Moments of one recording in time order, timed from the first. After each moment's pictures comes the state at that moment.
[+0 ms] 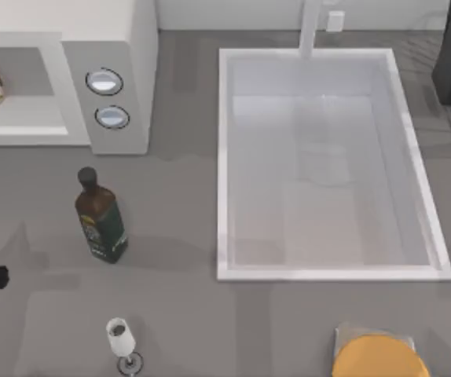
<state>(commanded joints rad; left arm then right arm) -0.08 0.14 0.01 0.12 -0.08 0.00 0.00 0.00 0.00 0.00 0.00 0.00</state>
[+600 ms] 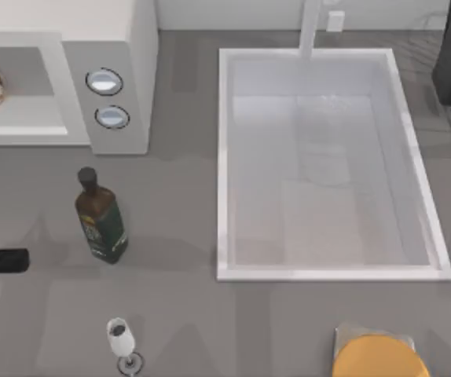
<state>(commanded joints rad) -0.33 0.27 0.10 0.17 -0.33 0.00 0.00 0.00 0.00 0.00 0.00 0.00</state>
